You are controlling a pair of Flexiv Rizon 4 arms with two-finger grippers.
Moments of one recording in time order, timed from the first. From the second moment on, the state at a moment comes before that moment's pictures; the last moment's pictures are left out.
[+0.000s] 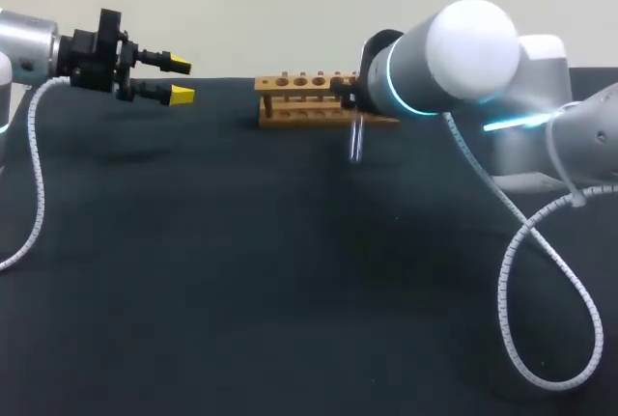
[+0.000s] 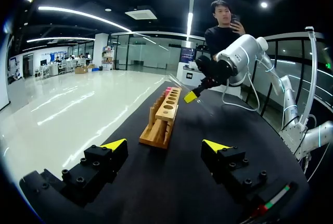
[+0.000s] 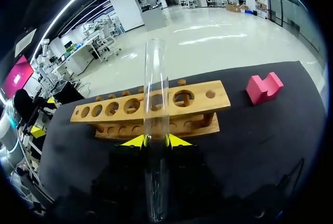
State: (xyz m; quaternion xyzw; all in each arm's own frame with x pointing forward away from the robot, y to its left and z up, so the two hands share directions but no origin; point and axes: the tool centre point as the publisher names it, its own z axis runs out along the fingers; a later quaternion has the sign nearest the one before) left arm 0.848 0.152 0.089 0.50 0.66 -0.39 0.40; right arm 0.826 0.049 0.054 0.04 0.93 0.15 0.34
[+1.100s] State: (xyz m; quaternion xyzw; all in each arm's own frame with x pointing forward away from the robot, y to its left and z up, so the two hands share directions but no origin) left arm 0.848 0.152 0.089 0.50 0.66 -0.39 0.40; right arm 0.794 0.036 0.099 0.13 0.87 0.12 0.46
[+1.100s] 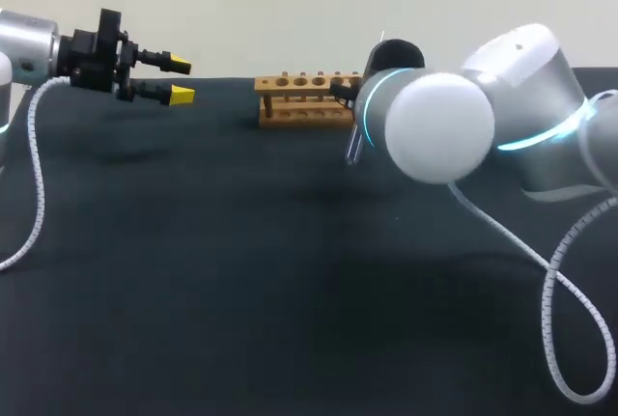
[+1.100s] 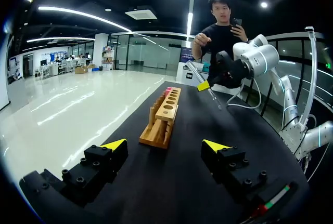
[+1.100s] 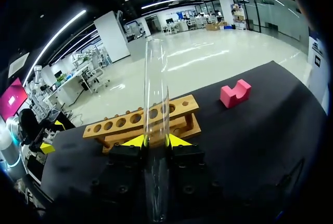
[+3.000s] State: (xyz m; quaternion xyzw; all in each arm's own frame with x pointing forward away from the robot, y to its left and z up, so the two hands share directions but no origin) left arm 0.848 0.152 0.089 0.50 0.66 -0.39 0.40; right arm 0.783 0.014 0.112 0.12 0.85 0.12 0.50
